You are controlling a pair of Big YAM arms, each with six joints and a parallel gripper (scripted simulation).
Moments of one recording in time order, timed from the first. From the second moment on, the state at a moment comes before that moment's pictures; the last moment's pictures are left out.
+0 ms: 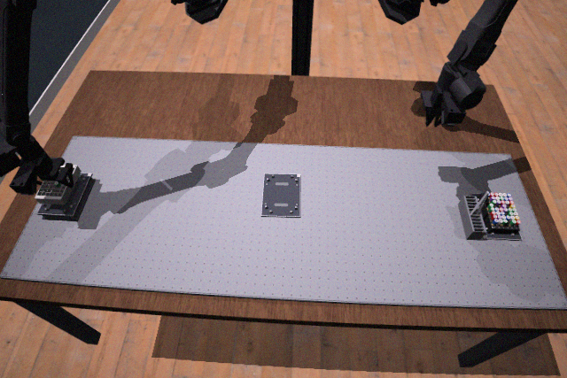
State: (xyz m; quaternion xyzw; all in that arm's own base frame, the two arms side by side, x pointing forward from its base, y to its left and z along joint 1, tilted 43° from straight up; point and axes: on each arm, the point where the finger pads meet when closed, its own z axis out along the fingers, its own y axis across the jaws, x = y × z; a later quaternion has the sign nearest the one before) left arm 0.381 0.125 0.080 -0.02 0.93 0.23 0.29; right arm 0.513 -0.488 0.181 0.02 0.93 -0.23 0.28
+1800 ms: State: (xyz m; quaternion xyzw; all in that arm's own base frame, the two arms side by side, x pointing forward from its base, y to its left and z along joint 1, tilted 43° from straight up) left arm 0.381 0.125 0.080 -0.02 0.93 0.23 0.29; right arm 0.514 -0.488 0.181 0.02 0.93 -0.23 0.28
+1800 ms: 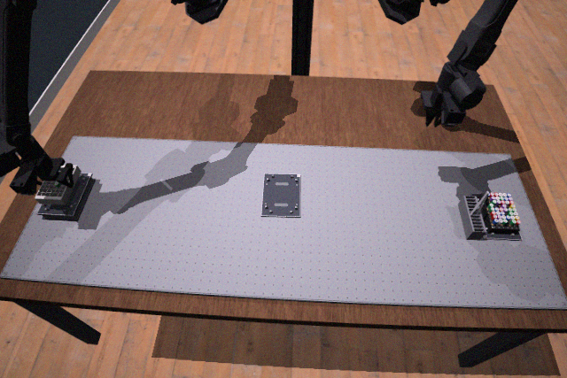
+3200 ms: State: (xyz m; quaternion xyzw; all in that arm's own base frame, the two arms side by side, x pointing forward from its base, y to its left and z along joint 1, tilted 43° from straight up) left arm 0.381 0.125 0.080 -0.02 0.93 0.23 0.29; right arm 0.515 -0.489 0.180 0.02 0.93 -0.22 0.28
